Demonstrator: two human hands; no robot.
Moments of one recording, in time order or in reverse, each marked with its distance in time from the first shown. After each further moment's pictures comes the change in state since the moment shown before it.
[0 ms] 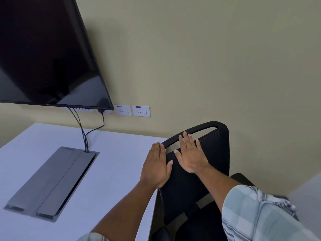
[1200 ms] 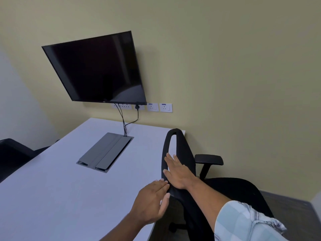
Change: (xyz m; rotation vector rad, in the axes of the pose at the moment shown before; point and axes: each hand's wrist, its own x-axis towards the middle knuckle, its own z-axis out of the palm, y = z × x) left_hand -0.373 0.058 -0.060 -0.035 0.286 0.184; right_hand -0.281 -0.141 0.005 0.309 -0.204 -0.269
